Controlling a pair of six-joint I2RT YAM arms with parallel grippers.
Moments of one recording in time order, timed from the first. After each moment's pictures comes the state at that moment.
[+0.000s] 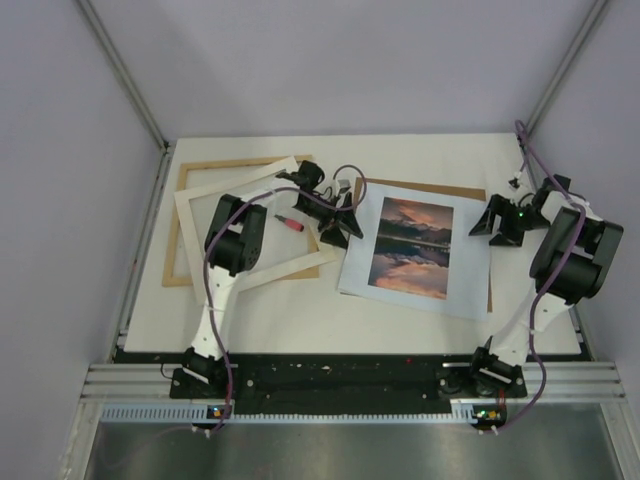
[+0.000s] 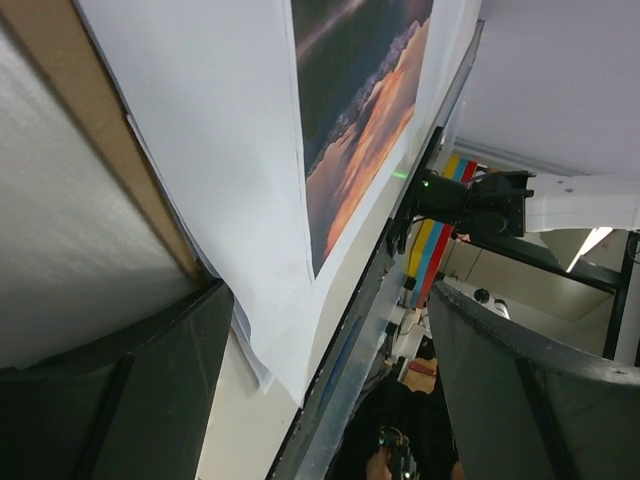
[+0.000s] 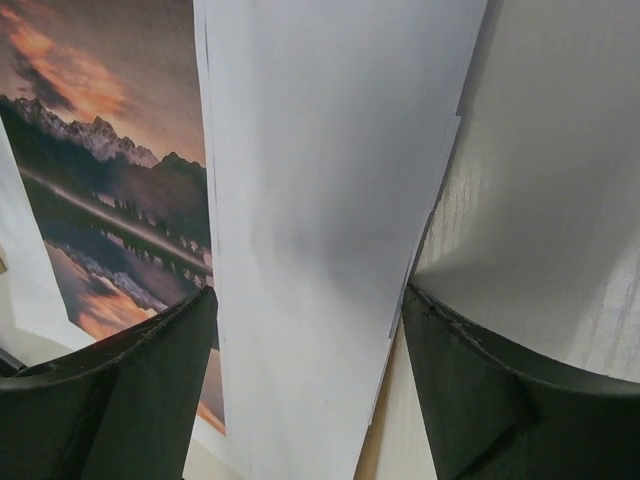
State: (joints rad) left arm -0.42 2.42 1.87 -0.73 1.09 -0.32; right arm -0.43 1.94 1.30 -0.70 -0.62 -0.17
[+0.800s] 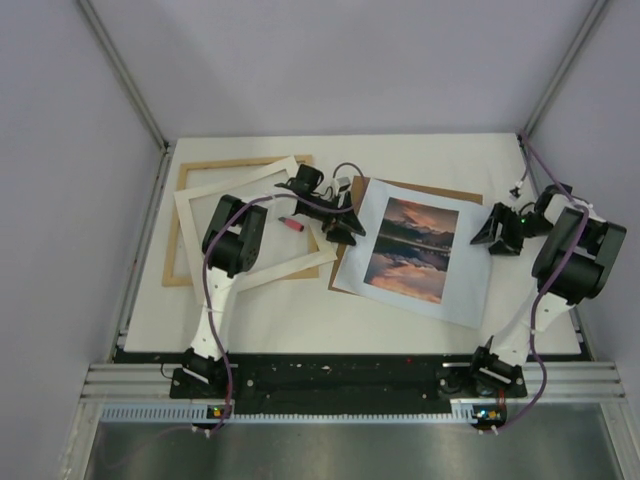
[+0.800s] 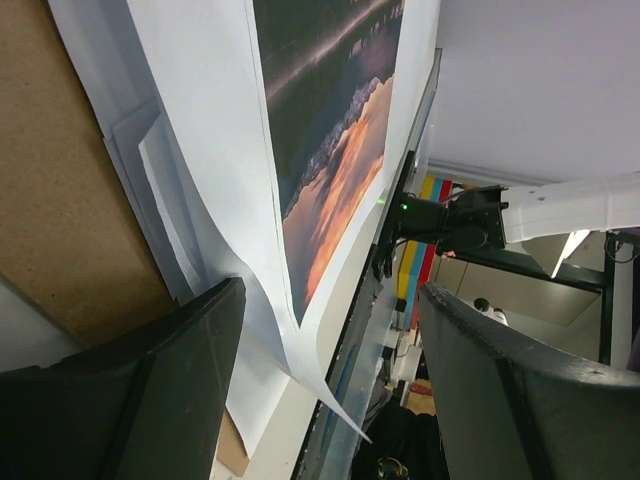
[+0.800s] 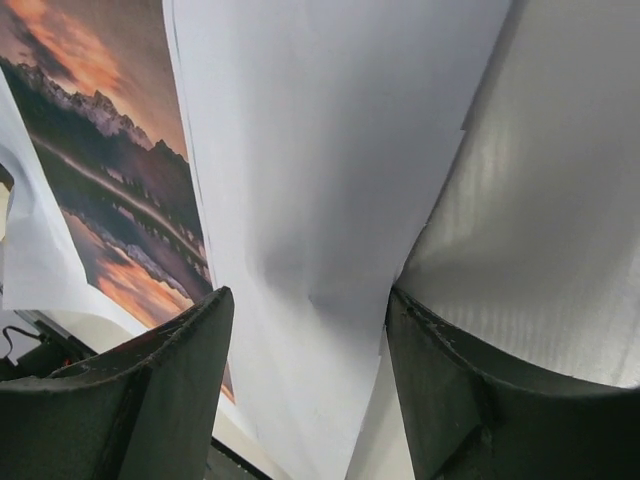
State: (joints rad) left arm -0.42 2.38 1.69 -0.30 1.16 -0.53; right arm -0.46 1.95 1.28 -0.79 -0.64 -0.16
